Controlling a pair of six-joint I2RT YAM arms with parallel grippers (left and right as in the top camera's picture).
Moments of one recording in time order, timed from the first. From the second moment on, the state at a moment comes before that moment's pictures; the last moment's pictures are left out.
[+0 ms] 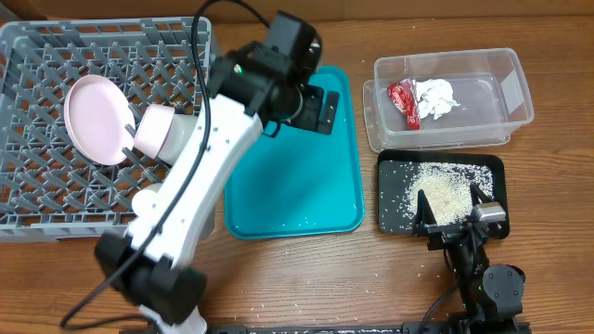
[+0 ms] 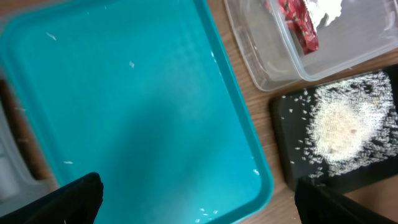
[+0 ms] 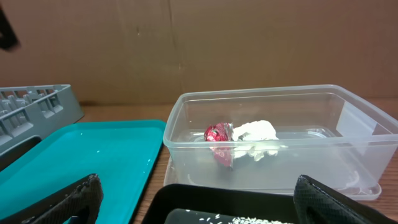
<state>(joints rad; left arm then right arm) -0.52 1.82 1.96 -1.21 0.03 -0.24 0.13 0.01 0.02 -0.04 -0.02 0.10</state>
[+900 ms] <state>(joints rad) -0.84 1.11 1.96 -1.58 -0.37 -0.39 0.13 0.01 0.02 -0.04 -0.02 0.10</state>
